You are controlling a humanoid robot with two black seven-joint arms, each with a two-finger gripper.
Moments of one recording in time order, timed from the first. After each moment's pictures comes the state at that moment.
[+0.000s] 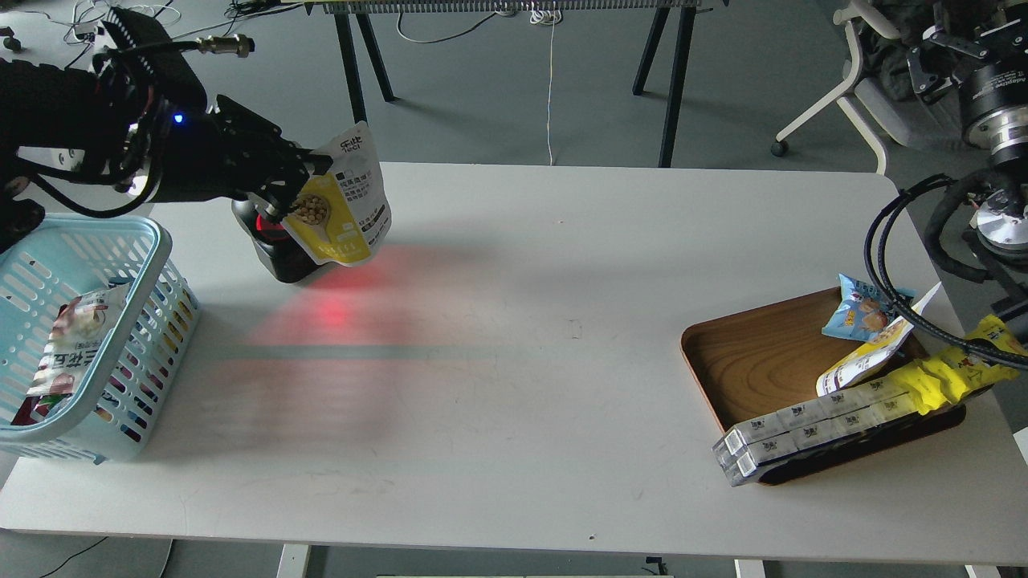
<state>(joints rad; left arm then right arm) -1.03 0.86 -0.55 -1.38 2.18 -0.49 -0.49 0.89 -0.51 0.73 0.64 0.33 0.30 0.47</state>
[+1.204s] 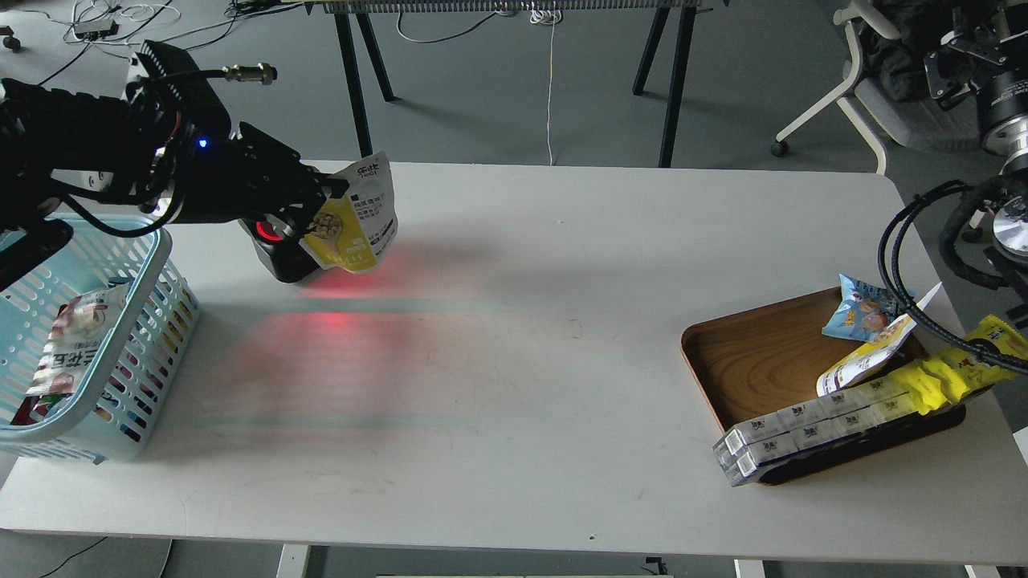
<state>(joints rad) -1.00 0.90 -0.57 -1.46 2.18 -0.49 -0.49 0.86 -0.54 0.76 0.66 0.33 0.30 0.47</state>
